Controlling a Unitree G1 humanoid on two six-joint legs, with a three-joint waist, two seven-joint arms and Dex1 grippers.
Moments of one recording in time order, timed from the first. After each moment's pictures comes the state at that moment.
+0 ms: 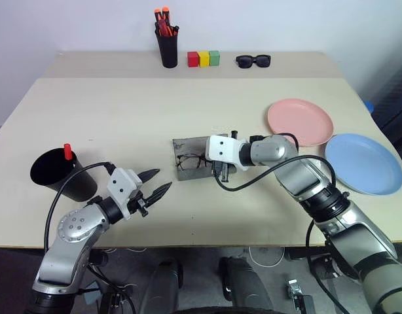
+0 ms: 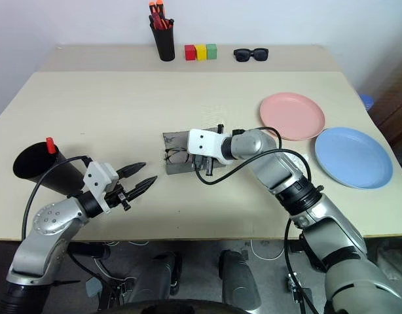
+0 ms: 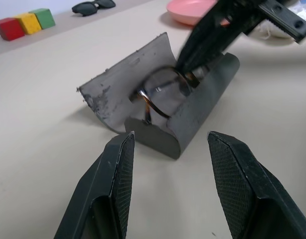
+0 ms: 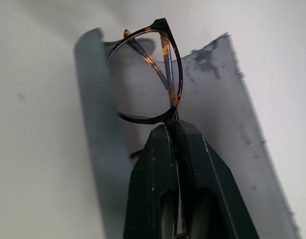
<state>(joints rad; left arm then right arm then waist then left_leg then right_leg) 0.06 0.52 0.06 -0.40 -0.30 0.21 -0.69 -0.78 -0.54 0.52 0.04 -0.07 0.34 0.89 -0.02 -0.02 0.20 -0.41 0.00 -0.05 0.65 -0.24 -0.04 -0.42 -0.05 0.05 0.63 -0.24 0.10</state>
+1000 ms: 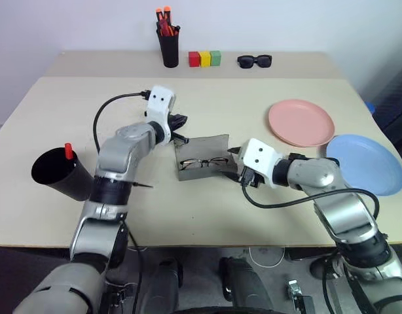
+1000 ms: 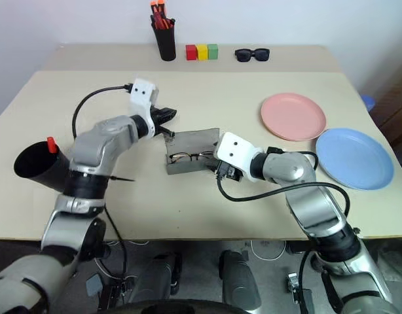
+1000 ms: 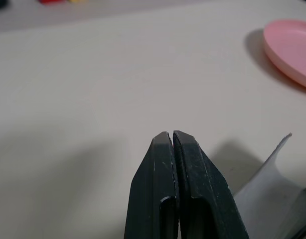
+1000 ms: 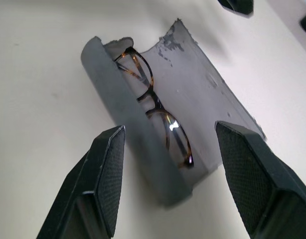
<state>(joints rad) -0.92 0.27 -0.04 0.31 -0.26 0.83 -0.41 -0.38 -0.64 0.18 -0.53 0.03 0.66 0.82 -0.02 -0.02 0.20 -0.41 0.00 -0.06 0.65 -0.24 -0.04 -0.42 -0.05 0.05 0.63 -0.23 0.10</state>
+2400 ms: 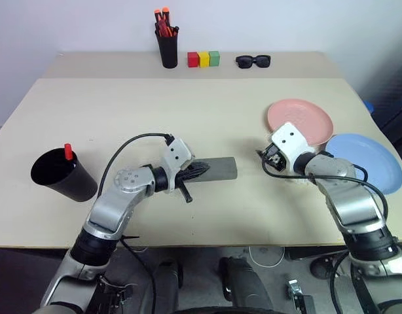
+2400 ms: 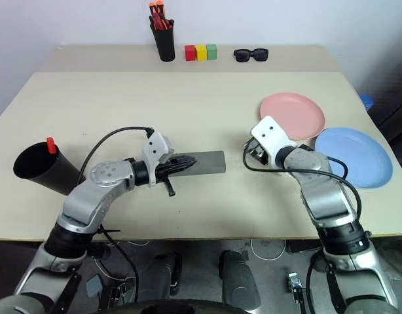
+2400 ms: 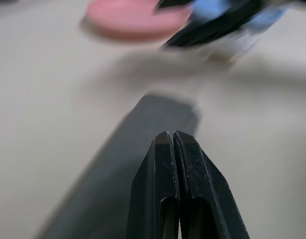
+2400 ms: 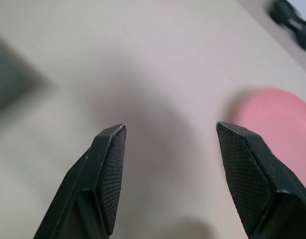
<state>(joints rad) -0.36 0.40 -0.21 -0.31 -0.28 0.53 -0.76 -0.46 -0.65 0.15 -0.10 -0.09 0.60 0.46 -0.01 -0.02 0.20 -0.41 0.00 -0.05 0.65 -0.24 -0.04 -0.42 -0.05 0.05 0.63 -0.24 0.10</state>
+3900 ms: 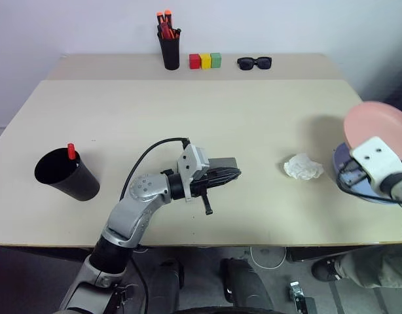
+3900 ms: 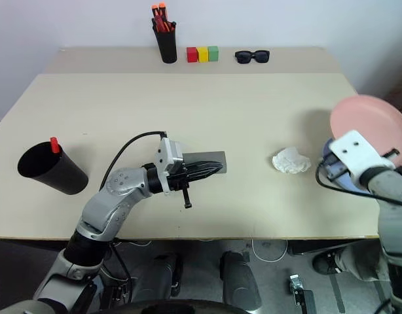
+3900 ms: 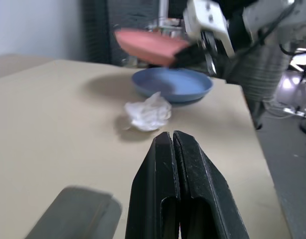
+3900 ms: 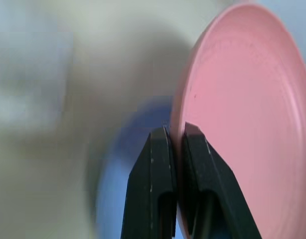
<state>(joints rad) -0.37 0.27 -0.27 -0.25 -0.36 0.34 -0.86 0.08 -0.86 -0.37 -0.30 -0.13 0.56 0.59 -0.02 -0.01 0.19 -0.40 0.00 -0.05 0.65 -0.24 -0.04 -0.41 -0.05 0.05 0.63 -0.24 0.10</state>
